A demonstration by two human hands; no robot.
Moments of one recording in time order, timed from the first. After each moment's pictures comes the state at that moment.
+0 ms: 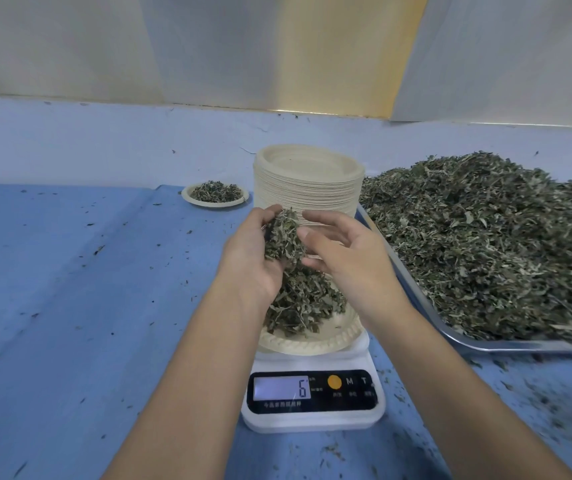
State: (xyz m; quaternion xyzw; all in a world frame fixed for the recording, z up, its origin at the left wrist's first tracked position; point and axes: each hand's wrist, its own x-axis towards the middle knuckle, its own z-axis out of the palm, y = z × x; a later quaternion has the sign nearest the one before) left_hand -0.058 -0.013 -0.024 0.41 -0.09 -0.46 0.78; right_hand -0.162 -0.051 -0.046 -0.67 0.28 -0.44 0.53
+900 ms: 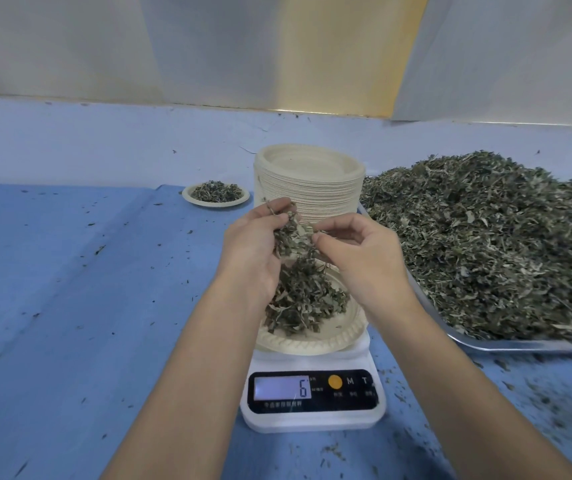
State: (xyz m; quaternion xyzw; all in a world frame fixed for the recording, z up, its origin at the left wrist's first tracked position) left_hand -0.057 -0.013 -0.024 0.43 -0.19 -0.43 0.77; right_hand -0.166 -0.059 -0.046 -0.67 0.33 -0.49 0.46
